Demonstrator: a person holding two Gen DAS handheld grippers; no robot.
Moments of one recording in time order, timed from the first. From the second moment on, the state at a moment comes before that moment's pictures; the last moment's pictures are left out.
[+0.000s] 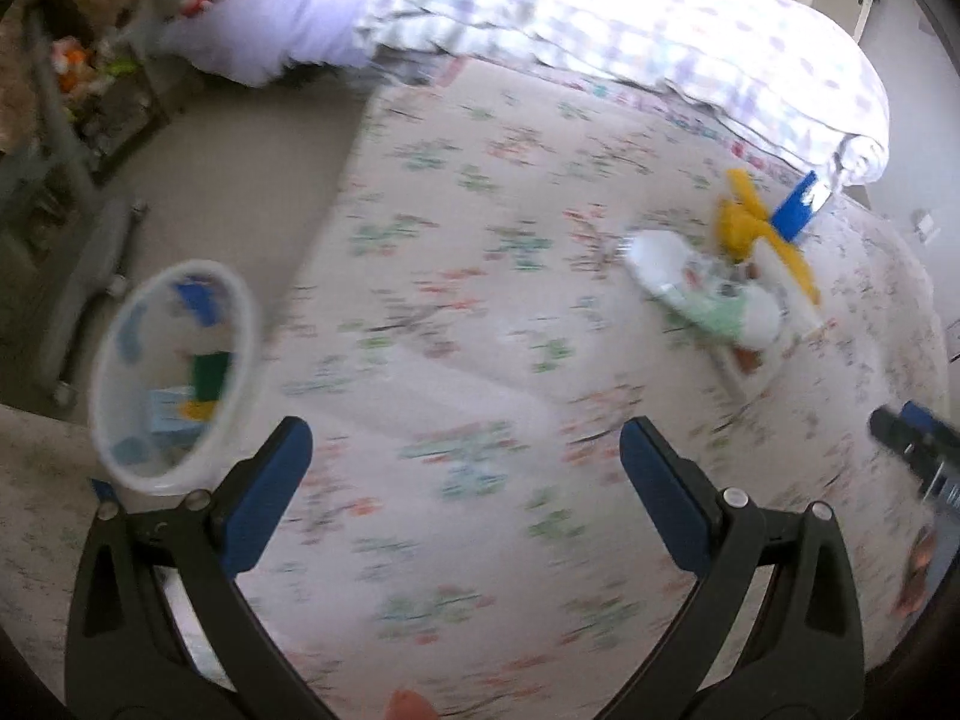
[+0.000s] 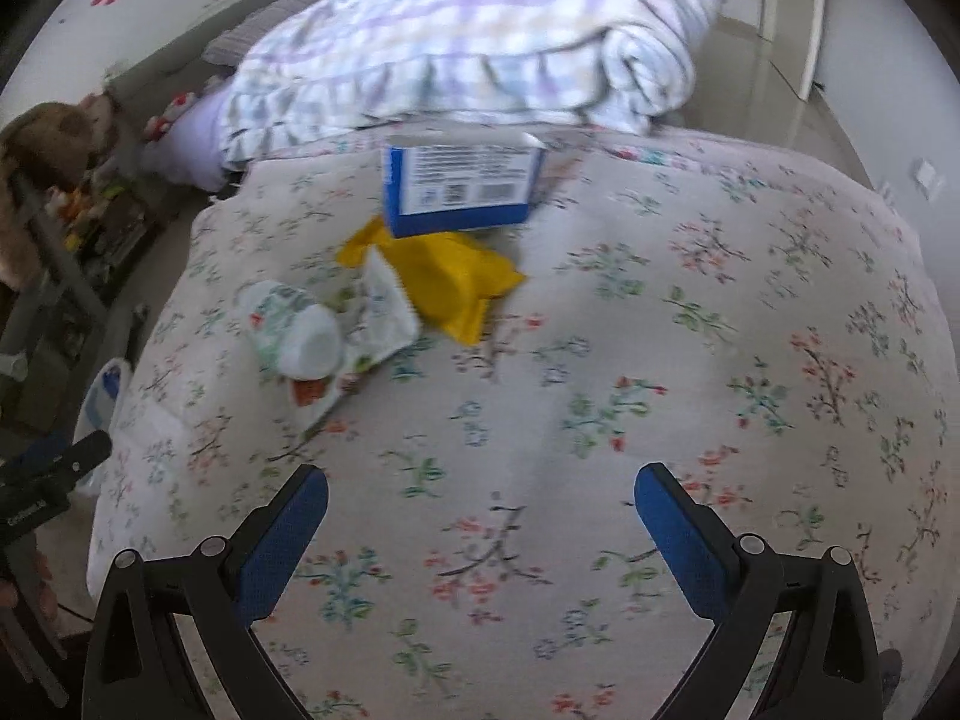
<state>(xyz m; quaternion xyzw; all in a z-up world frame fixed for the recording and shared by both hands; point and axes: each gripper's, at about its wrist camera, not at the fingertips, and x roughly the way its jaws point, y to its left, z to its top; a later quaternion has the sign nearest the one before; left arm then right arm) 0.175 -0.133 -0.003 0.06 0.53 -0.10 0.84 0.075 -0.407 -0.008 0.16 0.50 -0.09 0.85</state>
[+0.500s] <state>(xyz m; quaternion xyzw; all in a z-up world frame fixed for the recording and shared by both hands) 0.218 -0.212 -0.034 -0.08 0.55 -0.14 0.82 0.080 -0.432 -0.012 0.16 0.51 -0.10 0.84</state>
